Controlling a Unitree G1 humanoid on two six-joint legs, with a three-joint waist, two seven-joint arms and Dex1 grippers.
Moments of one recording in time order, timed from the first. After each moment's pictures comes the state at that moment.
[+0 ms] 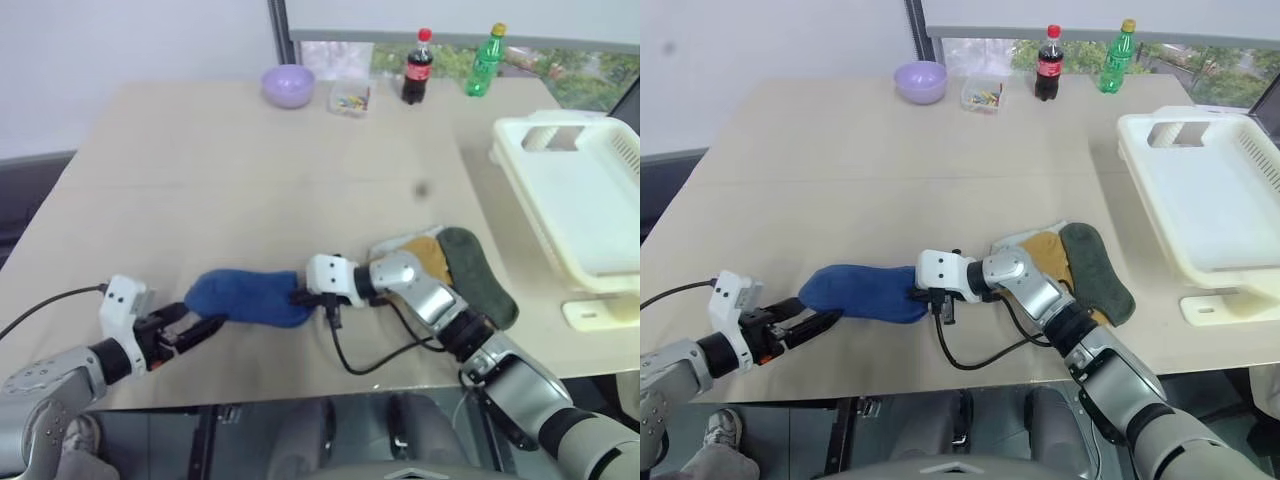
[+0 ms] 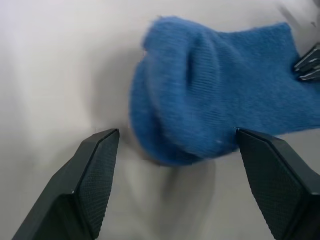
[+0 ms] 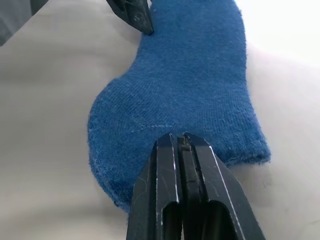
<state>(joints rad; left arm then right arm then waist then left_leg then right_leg) 0.27 0.72 0.50 -0.36 -0.66 0.80 -0.76 -0.71 -0.12 0.59 0.42 0.00 -0.01 1.01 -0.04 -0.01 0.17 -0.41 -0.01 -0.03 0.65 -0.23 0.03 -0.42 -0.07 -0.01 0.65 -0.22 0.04</state>
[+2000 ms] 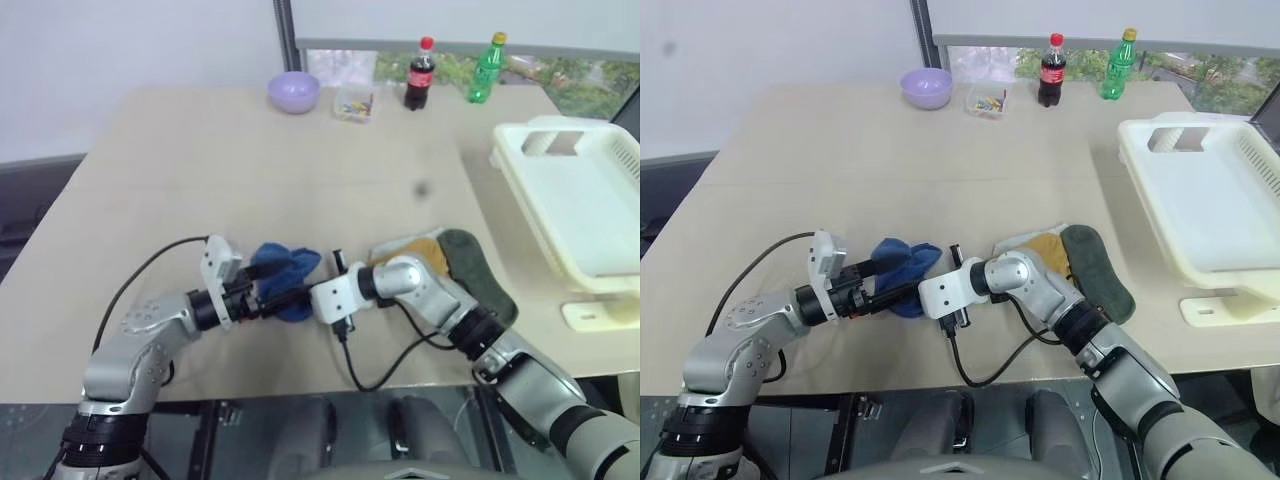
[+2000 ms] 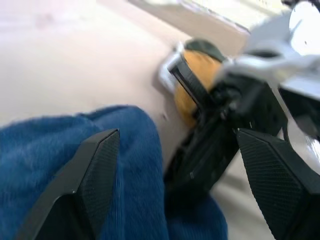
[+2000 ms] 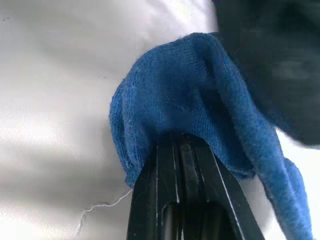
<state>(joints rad) -0.06 0.61 0.20 -0.25 -0.65 0.54 -0.91 -0.71 -0.19 0.64 0.39 -0.29 -0.28 0.91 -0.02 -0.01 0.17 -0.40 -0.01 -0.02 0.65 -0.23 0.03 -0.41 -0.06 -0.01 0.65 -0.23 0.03</state>
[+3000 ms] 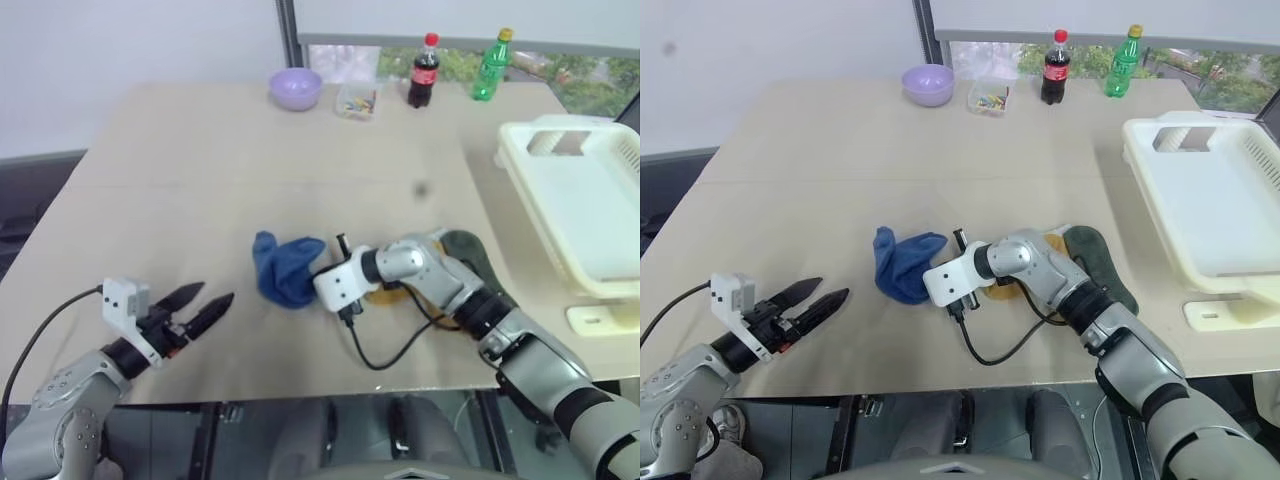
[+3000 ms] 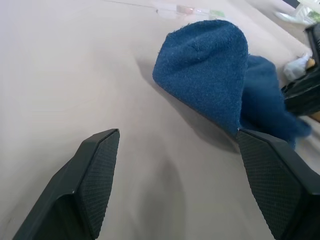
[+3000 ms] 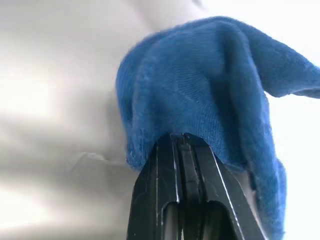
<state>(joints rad) 0.25 0.59 0.47 -0.24 -0.67 0.47 -0.79 -0.82 -0.24 0.66 0.45 -0.36 -0.35 0.89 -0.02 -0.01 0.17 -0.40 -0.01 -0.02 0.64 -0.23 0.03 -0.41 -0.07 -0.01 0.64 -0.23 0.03</state>
